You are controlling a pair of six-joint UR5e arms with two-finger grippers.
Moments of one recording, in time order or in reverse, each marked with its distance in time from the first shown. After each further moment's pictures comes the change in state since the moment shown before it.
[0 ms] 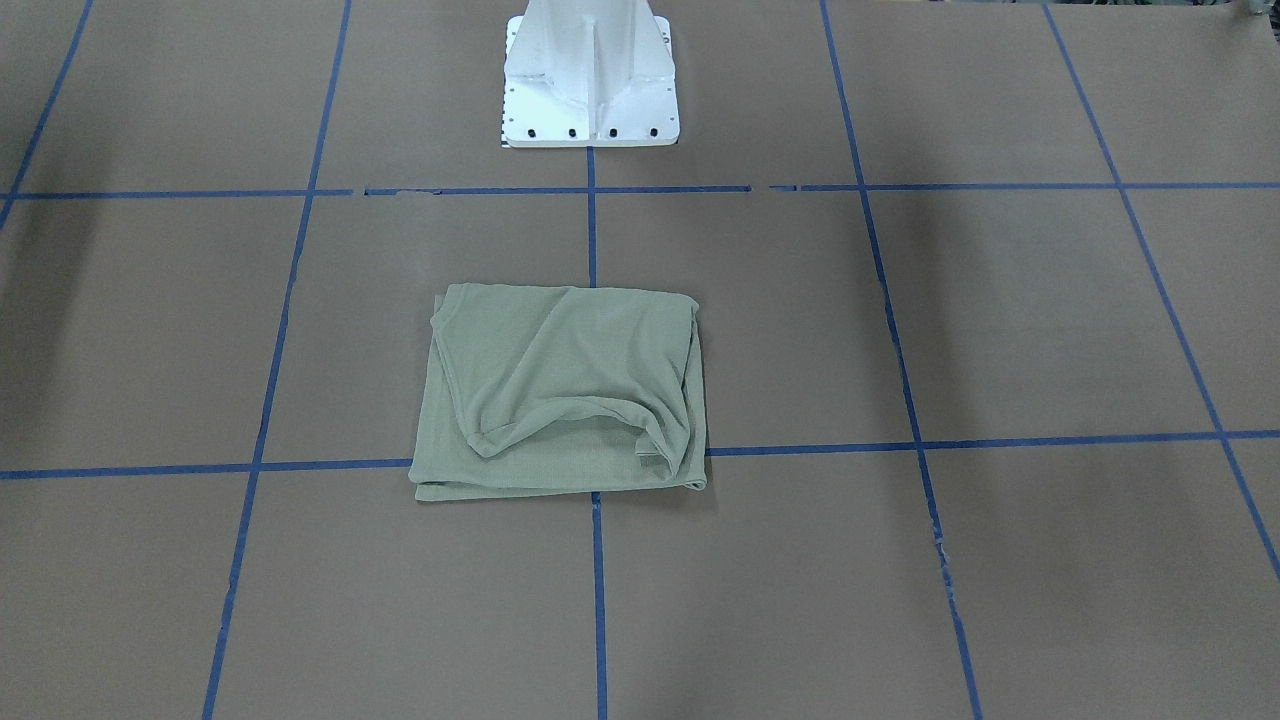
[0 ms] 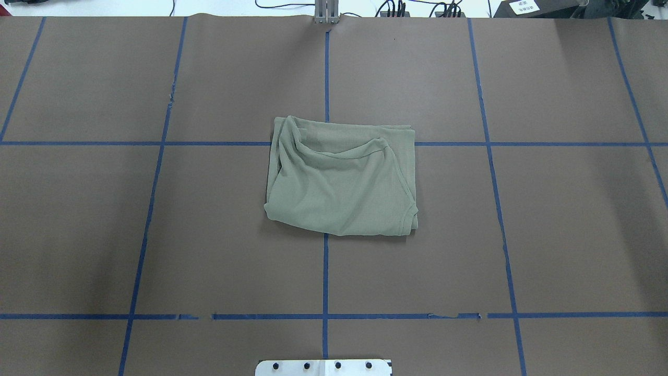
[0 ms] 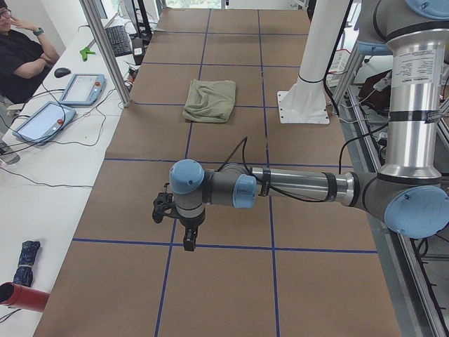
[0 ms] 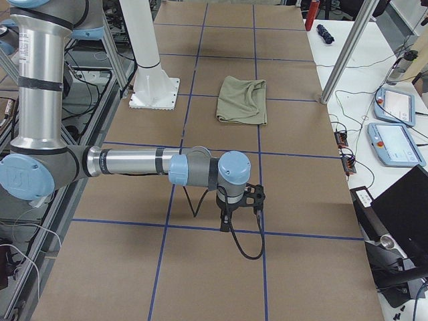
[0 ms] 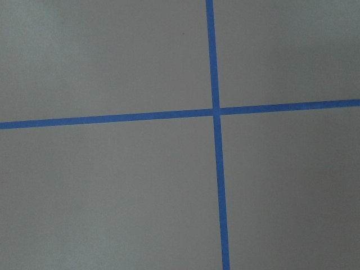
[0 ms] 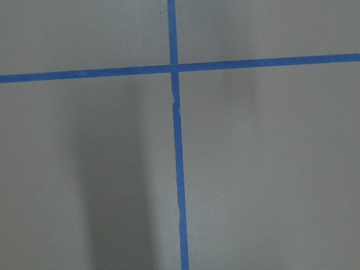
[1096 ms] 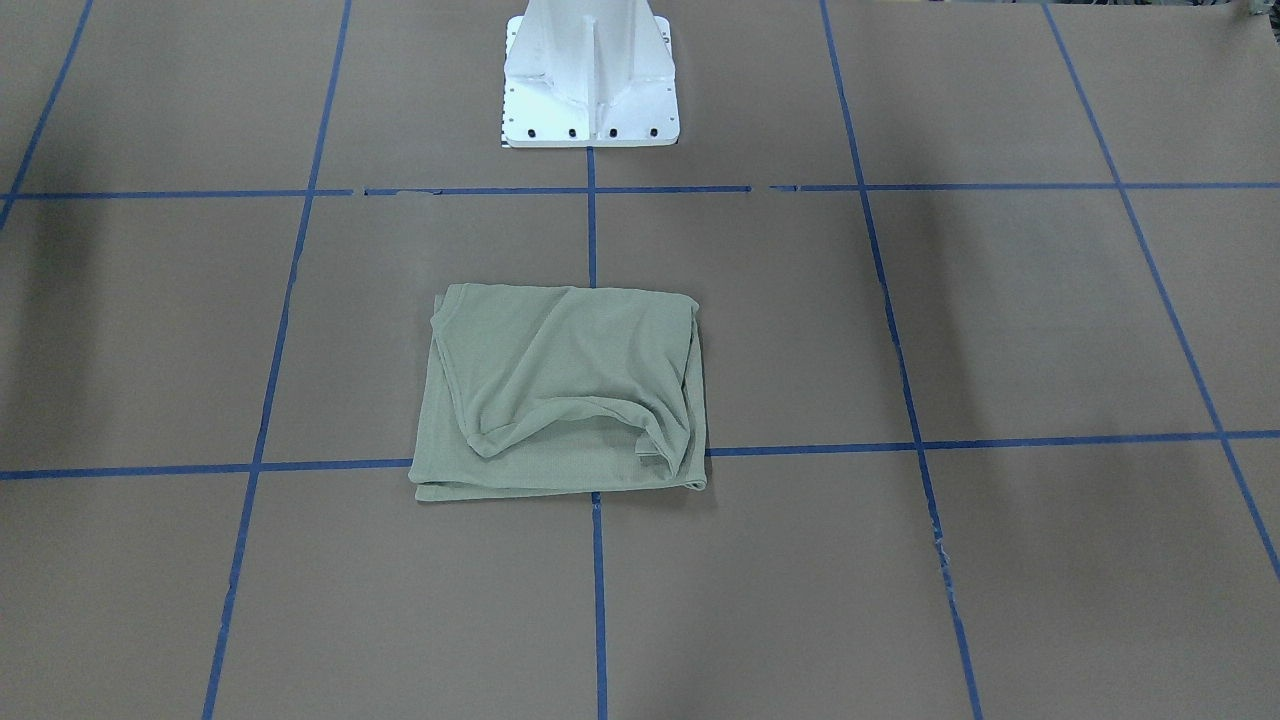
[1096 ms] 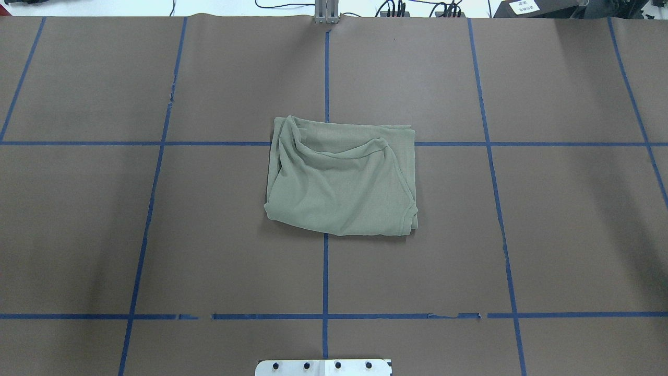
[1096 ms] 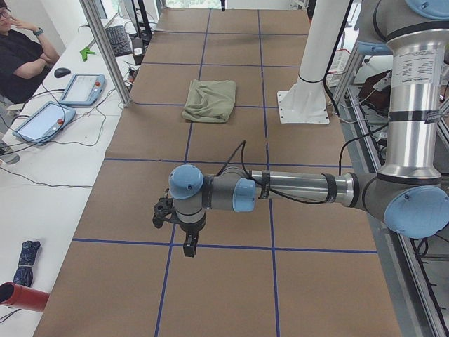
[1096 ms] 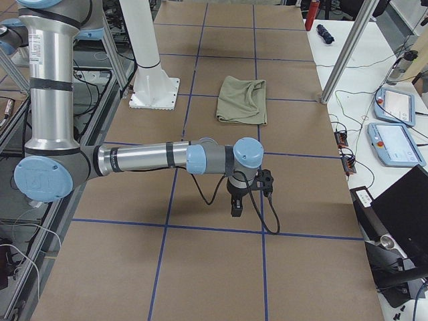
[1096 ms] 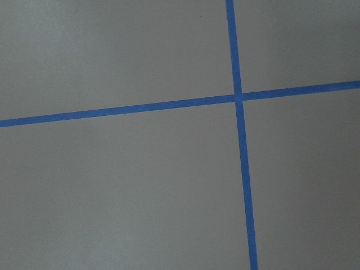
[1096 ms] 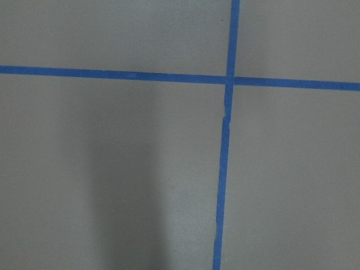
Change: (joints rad) left arm 0.000 -0.001 0.018 -0.001 0.010 0.020; right arm -0.096 0.047 0.002 -0.003 0.000 0.002
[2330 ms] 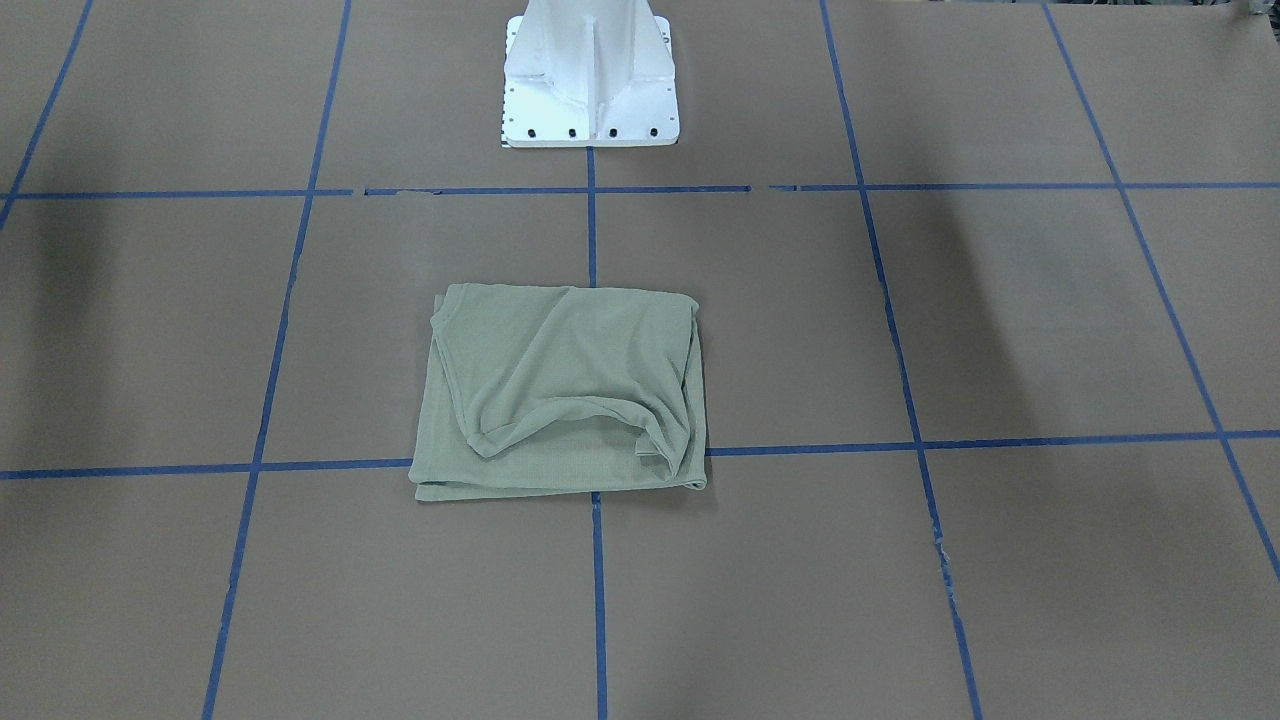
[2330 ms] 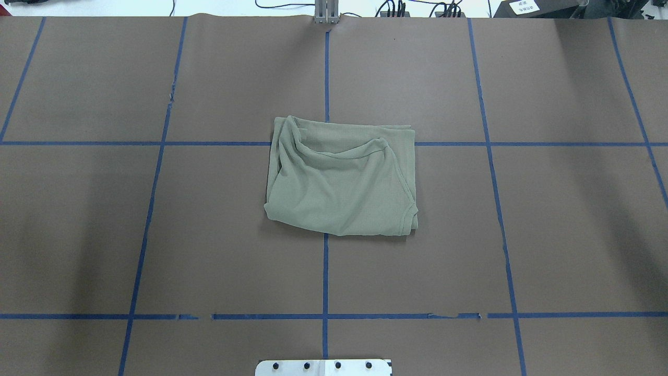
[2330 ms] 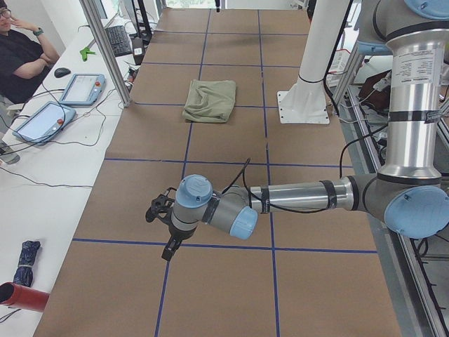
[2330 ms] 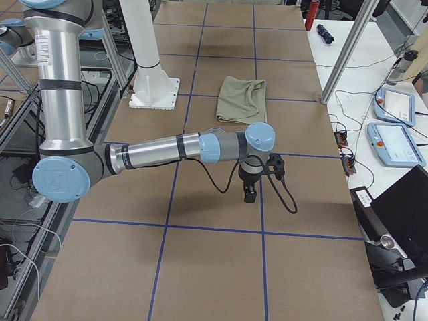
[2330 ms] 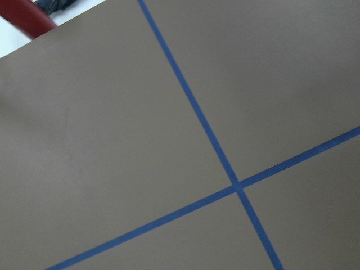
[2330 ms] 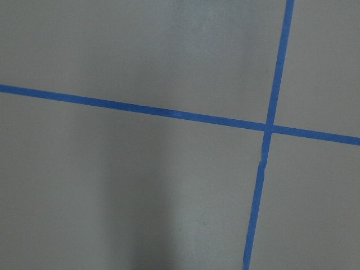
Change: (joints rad) left arm -0.003 0.002 0.117 -0.372 0.069 0.058; right arm -0.044 0.088 0.001 0.002 -0.001 -0.008
